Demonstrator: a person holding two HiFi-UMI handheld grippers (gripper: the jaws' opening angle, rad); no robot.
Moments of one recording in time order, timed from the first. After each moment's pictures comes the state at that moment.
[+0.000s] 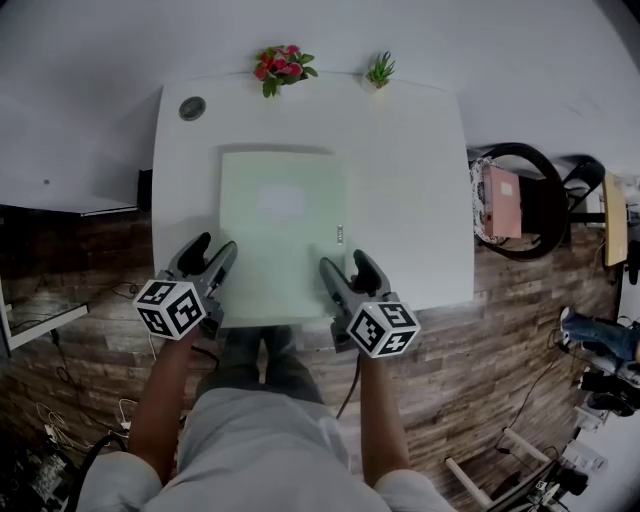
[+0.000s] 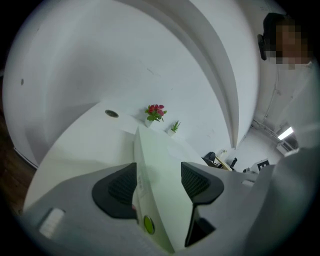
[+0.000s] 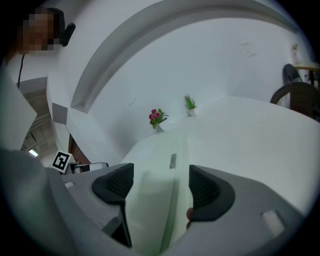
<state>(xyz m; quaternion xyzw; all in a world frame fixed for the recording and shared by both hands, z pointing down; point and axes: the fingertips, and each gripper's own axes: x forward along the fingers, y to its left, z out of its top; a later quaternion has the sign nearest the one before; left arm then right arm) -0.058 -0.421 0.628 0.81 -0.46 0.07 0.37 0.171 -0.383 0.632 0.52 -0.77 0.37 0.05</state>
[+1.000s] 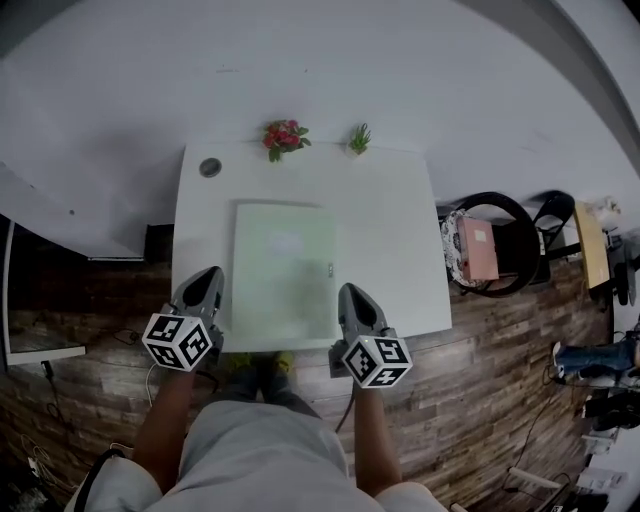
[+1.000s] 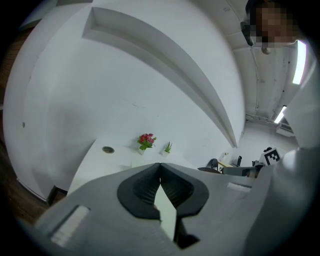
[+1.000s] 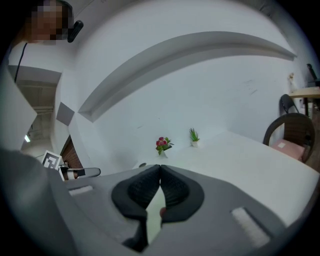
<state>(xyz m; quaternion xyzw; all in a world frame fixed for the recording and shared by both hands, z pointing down) -0.081 -0.400 0.522 0.84 -0.49 0.02 0.24 0.173 -0.364 0.523 0.58 -0.77 0.25 0.00</state>
